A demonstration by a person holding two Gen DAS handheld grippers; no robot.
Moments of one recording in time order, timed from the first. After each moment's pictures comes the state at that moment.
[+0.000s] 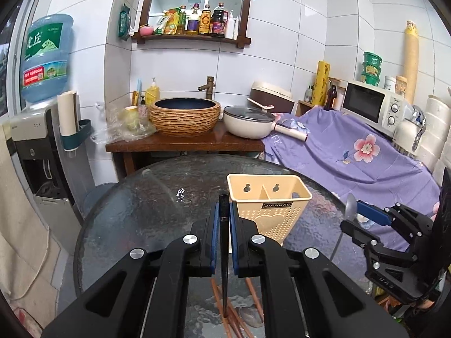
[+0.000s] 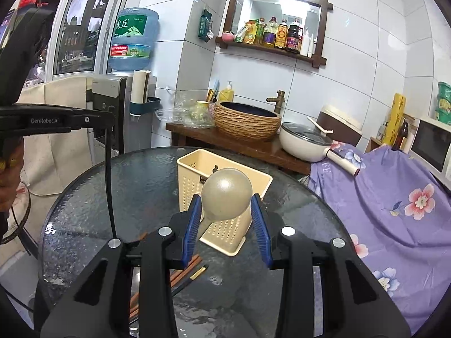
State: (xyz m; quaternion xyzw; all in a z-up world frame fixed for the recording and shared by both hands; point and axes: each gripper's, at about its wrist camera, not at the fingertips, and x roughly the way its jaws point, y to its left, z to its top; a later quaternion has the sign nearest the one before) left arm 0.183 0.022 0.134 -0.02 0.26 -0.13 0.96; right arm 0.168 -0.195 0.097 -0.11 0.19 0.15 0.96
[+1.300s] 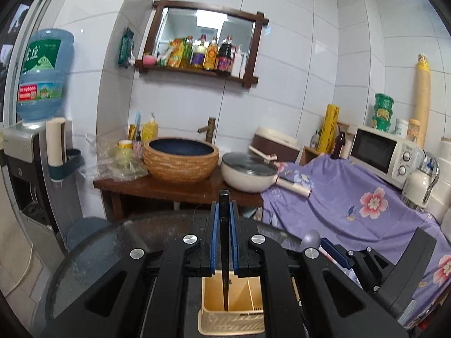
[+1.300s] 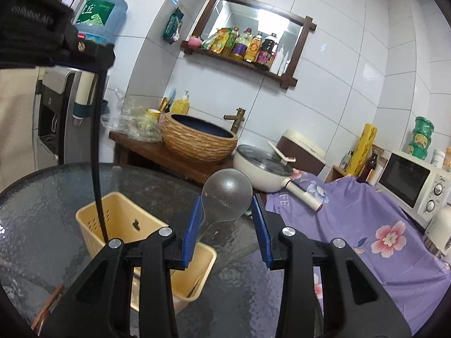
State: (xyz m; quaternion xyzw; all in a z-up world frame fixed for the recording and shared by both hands) left arm 0.273 -0.024 0.176 -0.07 0.17 -0.11 0.98; right arm 0.293 -0.188 0.108 -0.17 0.14 0.03 0.97
